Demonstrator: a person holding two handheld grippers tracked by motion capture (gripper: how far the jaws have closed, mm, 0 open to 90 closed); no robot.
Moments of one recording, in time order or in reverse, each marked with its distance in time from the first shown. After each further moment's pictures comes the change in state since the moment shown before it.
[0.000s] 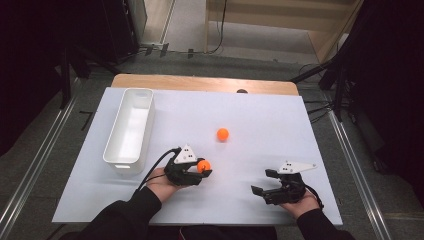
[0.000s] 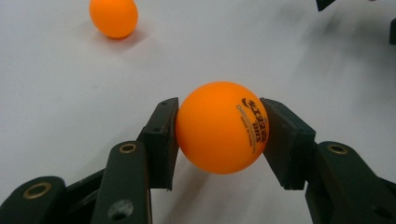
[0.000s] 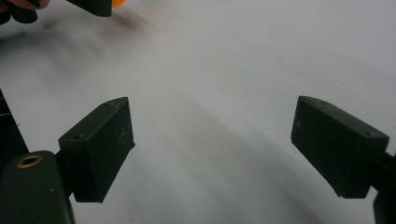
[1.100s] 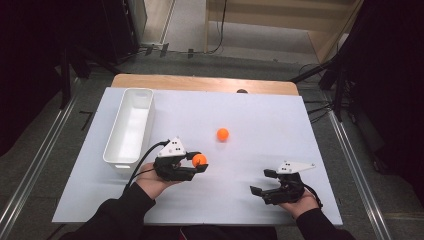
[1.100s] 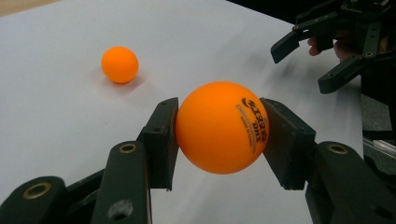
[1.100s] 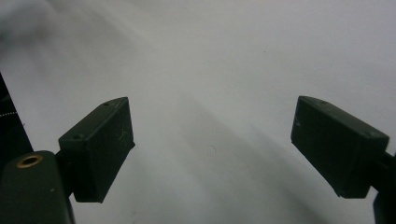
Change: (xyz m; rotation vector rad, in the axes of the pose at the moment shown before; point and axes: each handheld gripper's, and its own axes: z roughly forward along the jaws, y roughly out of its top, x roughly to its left) left arm 0.004 0.020 -0.040 -0.088 -0.072 -0.016; right arm 0.000 0.001 0.003 -0.003 0.022 -0.013
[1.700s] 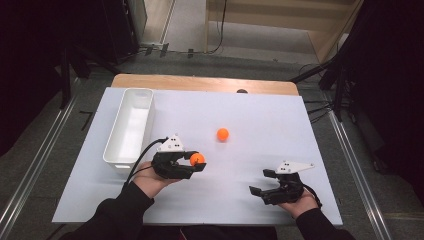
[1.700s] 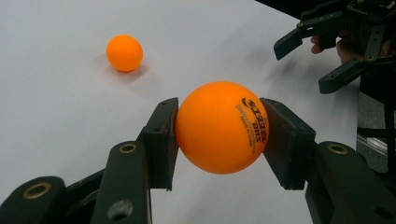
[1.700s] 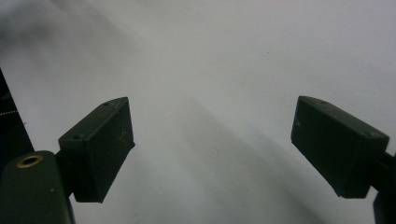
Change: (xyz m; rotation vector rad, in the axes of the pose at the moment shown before) left arm 0.001 0.007 -0.007 0.051 0.010 -0.037; right arm 0.002 0.001 0.001 0.004 0.004 -0.003
